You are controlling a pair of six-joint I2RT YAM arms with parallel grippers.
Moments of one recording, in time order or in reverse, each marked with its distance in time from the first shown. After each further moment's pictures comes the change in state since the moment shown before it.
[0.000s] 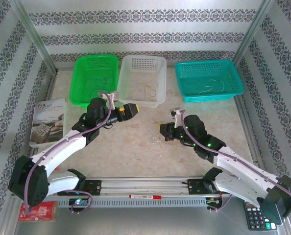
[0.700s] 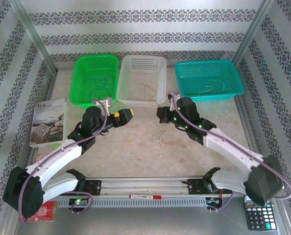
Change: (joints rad) left arm 0.000 -0.132 -0.137 0.015 -0.131 0.014; right arm -0.103 0.333 0.261 0.008 0.054 0.002
